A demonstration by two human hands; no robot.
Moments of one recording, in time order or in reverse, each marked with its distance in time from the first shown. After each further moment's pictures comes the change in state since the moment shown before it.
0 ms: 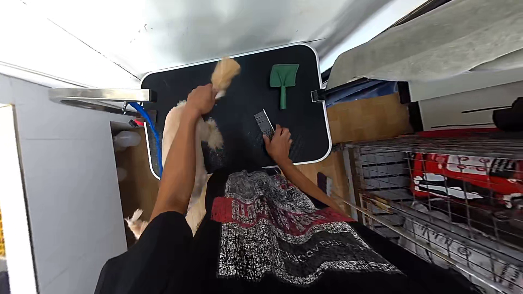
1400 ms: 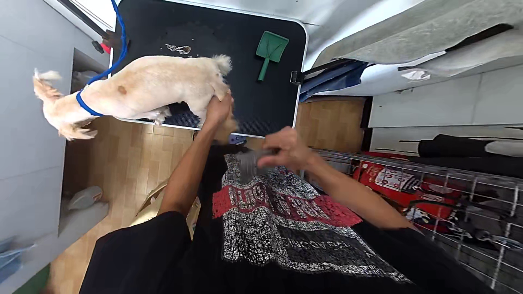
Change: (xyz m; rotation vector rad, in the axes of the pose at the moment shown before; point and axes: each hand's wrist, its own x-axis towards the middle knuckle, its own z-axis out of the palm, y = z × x) left_hand -0.109 0.157 0.211 -1.283 0.368 -0.318; right_hand -0.115 0.060 -0.202 0.261 -0.320 -1.396
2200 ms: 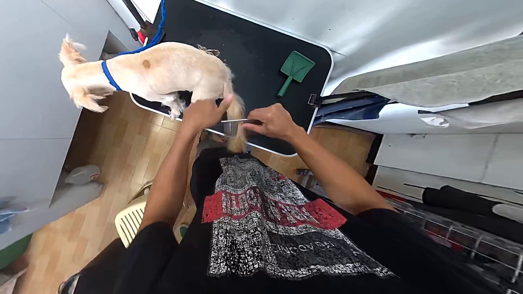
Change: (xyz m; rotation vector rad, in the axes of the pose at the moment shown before) left_hand -0.063 0.055 -0.109 0.853 -0.177 -0.042; right_hand 0.102 0.088 0.032 -0.264 -0.268 -0.095
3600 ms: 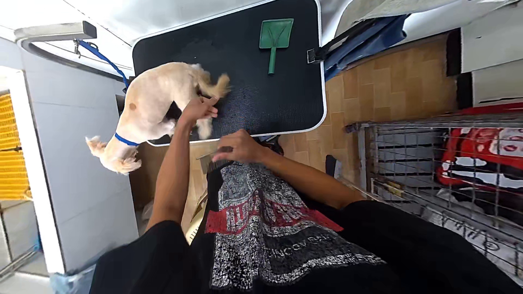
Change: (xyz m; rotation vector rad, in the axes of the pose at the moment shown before) left_hand 0.107 0.003 -0.019 -0.296 -0.132 -0.073; right_hand 0.023 -0.082 0.088 0.546 0.523 0.140
